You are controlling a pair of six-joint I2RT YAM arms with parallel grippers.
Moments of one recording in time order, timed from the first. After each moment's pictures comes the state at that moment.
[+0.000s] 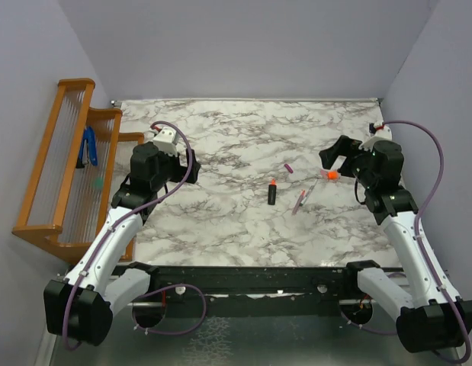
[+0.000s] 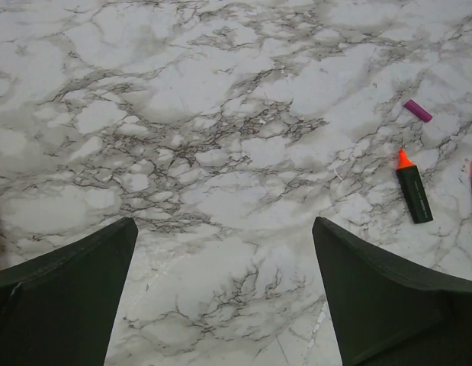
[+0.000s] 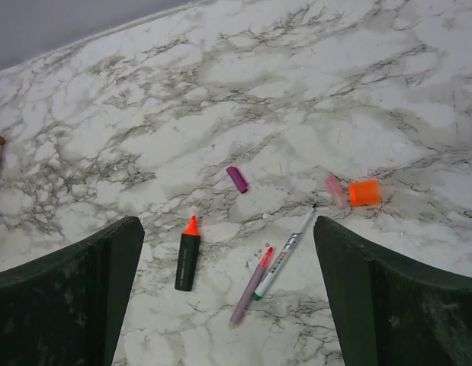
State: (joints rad) left arm -0.26 1.00 0.79 -0.16 0.15 -0.10; right arm 0.09 0.91 0.85 -0.28 -0.09 0.35
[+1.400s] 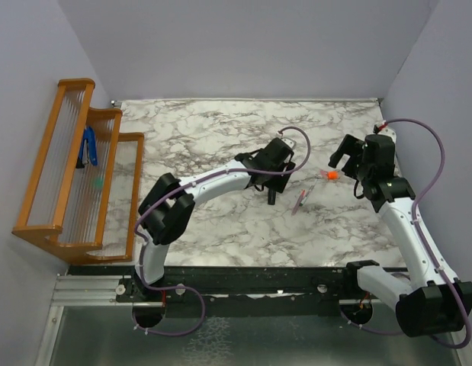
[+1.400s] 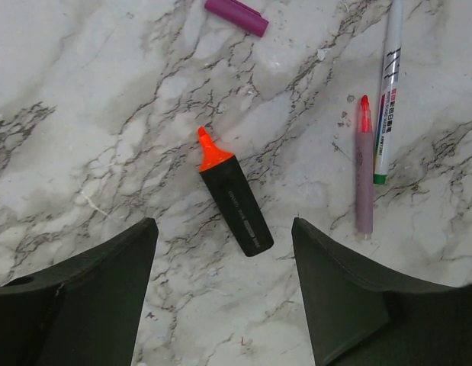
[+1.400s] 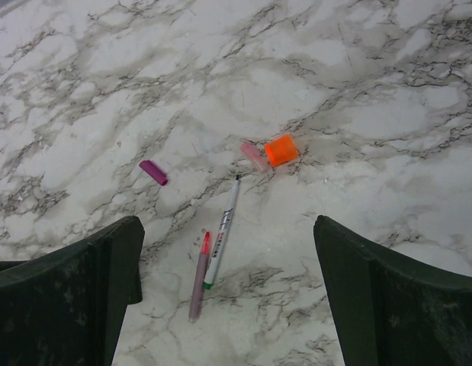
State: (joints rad) left arm -0.88 1.95 1.55 -0.44 -0.15 -0.28; right arm 0.09 1.03 0.93 -0.46 0.19 0.43
